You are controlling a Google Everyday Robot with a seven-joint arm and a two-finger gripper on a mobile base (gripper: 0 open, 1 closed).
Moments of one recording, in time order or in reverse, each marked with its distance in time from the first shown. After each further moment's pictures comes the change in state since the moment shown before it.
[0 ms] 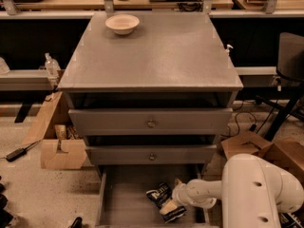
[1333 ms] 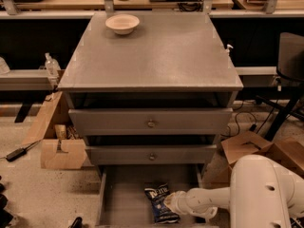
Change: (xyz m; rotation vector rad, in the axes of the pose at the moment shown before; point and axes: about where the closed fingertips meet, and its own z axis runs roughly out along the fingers) arm 0.000 0.039 -0.016 0.002 -0.016 -0.047
